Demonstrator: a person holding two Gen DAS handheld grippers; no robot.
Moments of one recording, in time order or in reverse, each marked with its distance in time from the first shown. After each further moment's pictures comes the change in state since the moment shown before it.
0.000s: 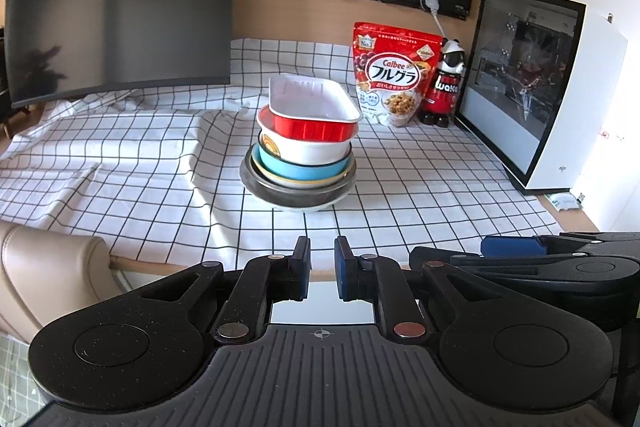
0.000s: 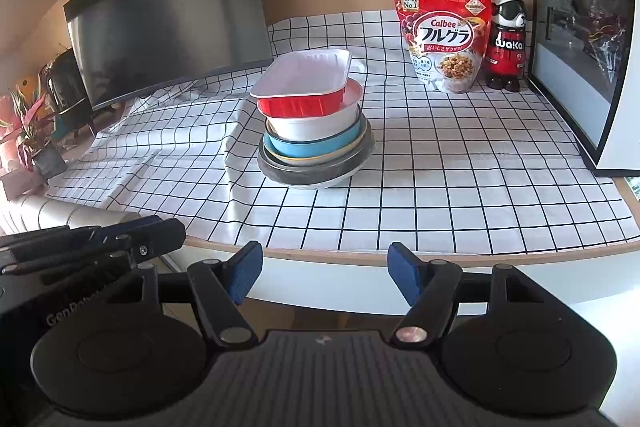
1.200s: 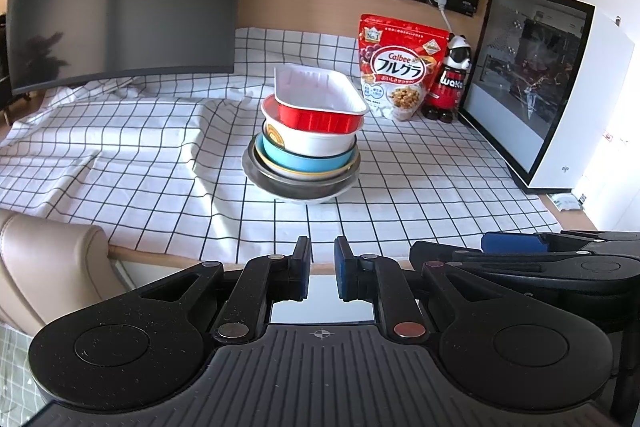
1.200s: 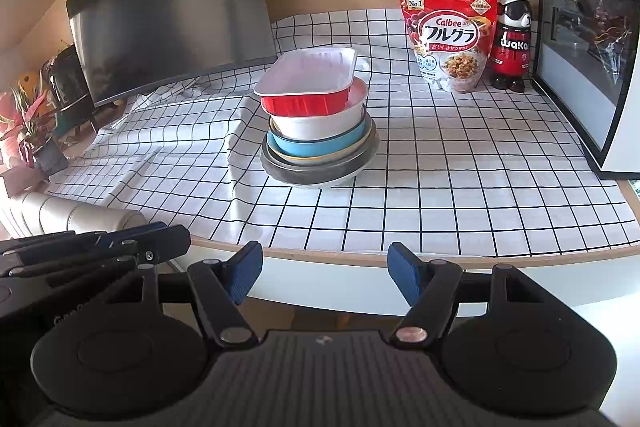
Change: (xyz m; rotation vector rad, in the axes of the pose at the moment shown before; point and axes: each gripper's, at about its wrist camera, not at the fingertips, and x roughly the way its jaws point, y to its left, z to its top) left arm 0.006 0.006 0.001 -0.026 0.026 -0.001; right arm 0.004 0.003 0.002 -0.007 0.006 0.004
